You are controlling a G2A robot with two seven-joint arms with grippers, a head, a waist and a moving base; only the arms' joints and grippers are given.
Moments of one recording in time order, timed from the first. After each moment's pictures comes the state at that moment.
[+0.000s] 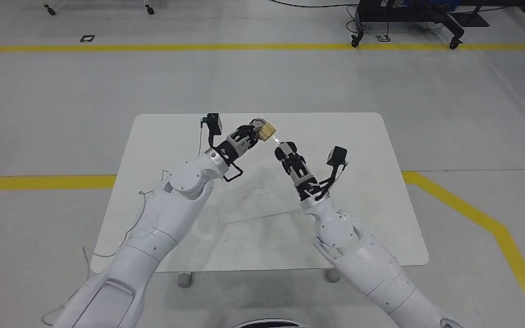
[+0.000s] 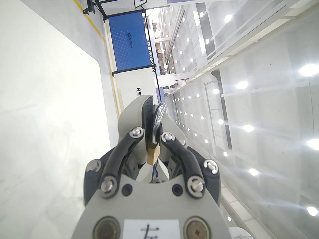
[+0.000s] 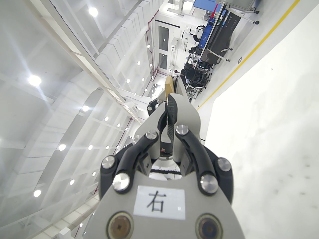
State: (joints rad) left arm 0.92 -1.31 -0.92 -1.12 -0.49 -0.25 -0.45; right arm -1.31 -1.25 0.90 -1.51 0.14 -0.33 -0.22
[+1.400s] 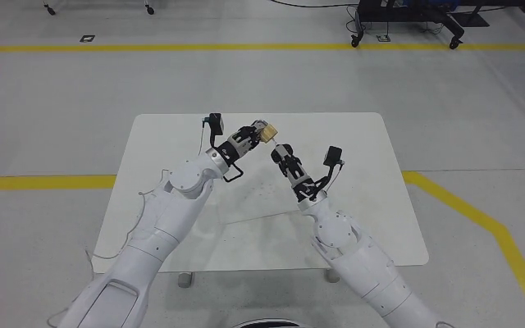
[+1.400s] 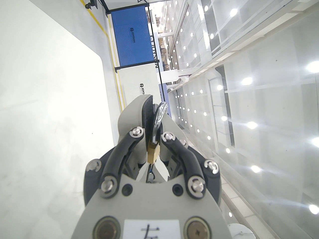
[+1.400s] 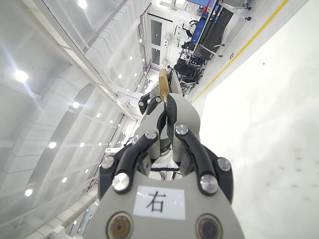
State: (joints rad) left arm 0.93 -1.34 -0.98 -1.11 -0.44 -0.22 -0.52; right arm -1.35 -1.30 0.97 -1.52 0.07 -0.28 -0.14
